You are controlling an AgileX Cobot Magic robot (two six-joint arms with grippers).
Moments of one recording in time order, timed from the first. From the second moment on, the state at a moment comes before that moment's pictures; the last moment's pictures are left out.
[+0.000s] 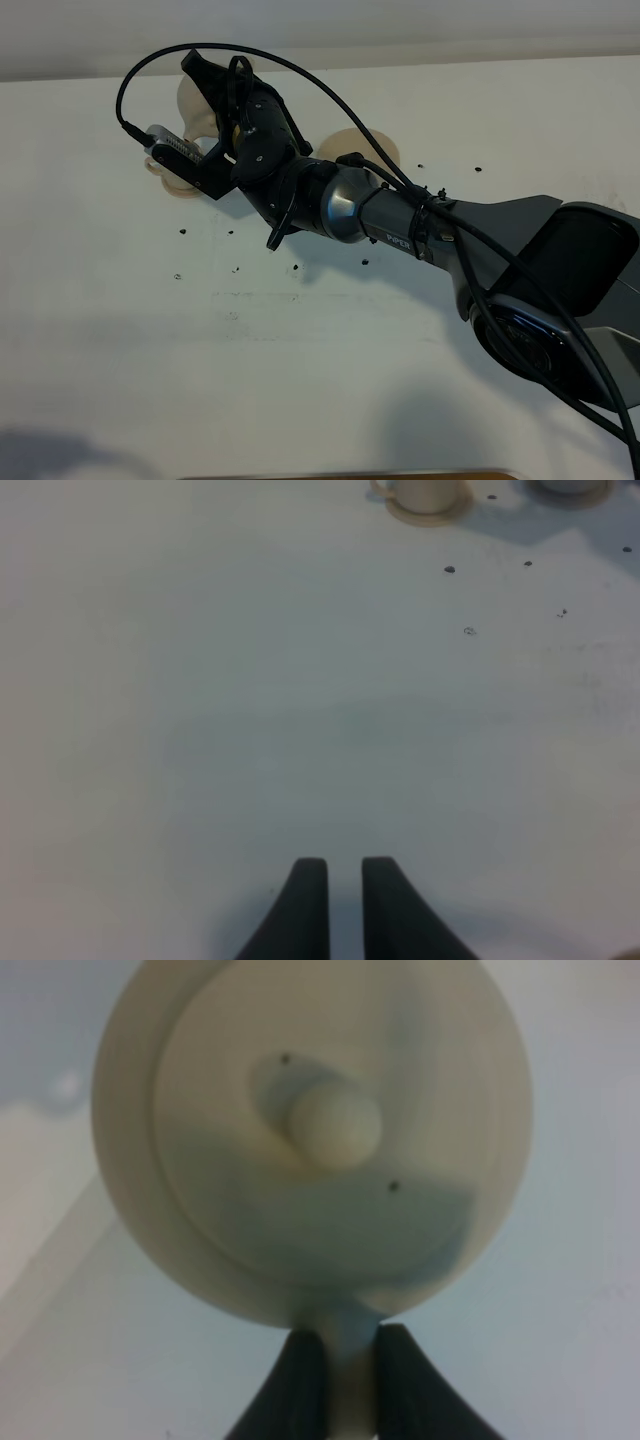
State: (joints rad) left arm -0.10 -0.01 -0.46 0.03 1.06 -0.03; right arm 0.81 2.49 -1.99 -1.73 0.56 -0.24
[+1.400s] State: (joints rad) left arm -0.10 -0.01 -0.46 0.03 1.06 -0.03; right arm 0.82 2.49 -1.99 -1.73 0.56 -0.24
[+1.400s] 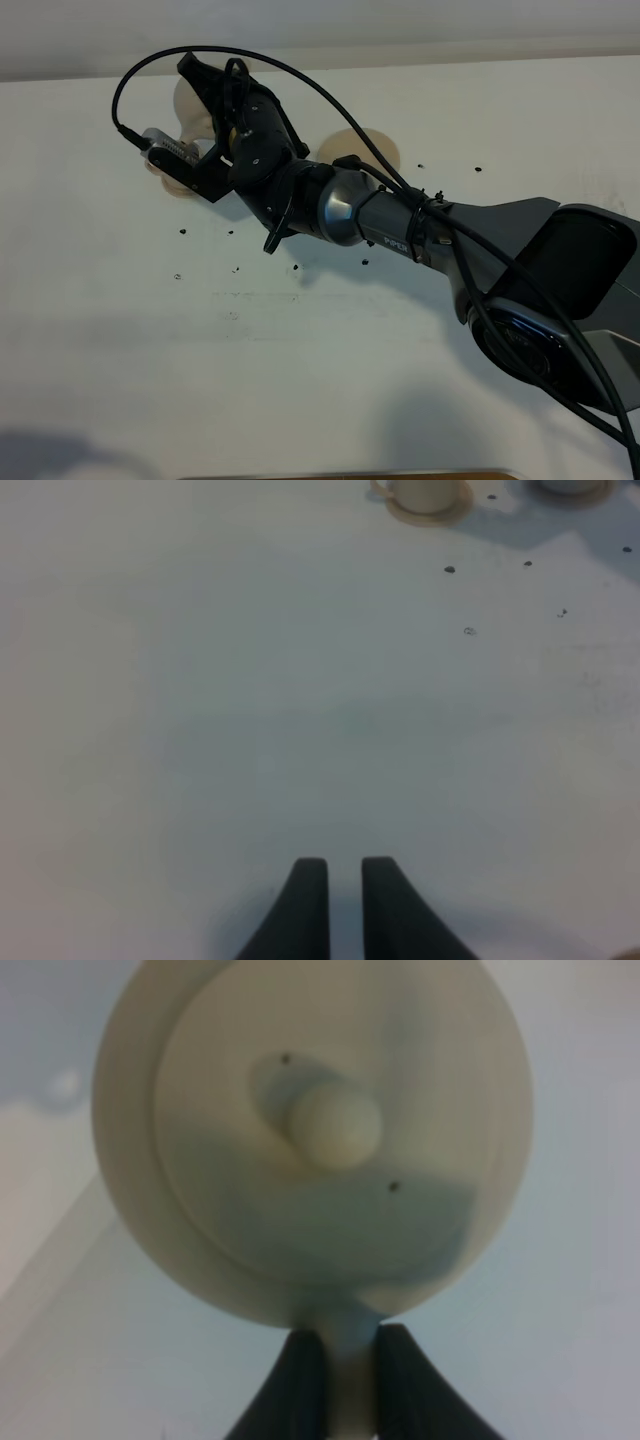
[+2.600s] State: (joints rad) left arm -0.10 -0.01 -0.46 0.03 1.06 -0.03; right arm 0.82 2.49 -1.99 -1.60 0.59 0.36
